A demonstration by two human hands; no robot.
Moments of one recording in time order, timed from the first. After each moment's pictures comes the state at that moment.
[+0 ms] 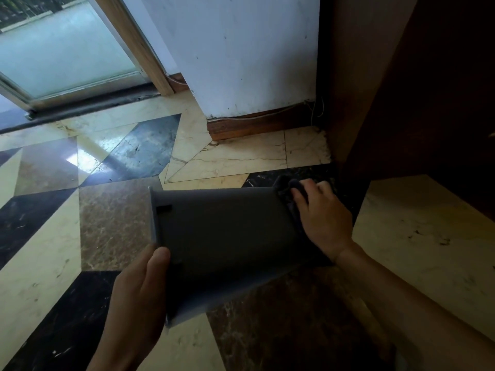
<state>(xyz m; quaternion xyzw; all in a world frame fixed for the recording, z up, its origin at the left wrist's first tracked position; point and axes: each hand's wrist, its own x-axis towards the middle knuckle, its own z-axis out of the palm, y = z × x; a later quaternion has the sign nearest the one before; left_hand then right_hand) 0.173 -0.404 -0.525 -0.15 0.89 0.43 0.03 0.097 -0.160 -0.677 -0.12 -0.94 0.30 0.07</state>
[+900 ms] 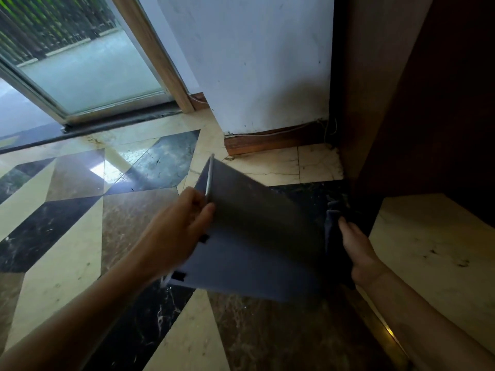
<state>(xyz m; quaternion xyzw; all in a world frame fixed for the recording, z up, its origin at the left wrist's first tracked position) 0.106 -0.401 -0.492 0.09 0.96 0.26 0.08 0.106 -0.133 -0.721 -0.40 -0.54 0.74 -0.08</state>
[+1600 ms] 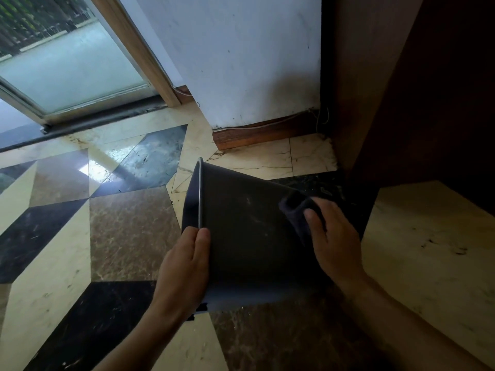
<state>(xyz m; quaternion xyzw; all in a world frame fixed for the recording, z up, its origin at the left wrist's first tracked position) 0.130 -0.378 -0.551 -0.06 0.93 0.35 0.05 0.128 -0.166 -0.667 -0.11 -0.85 0.48 0.17</state>
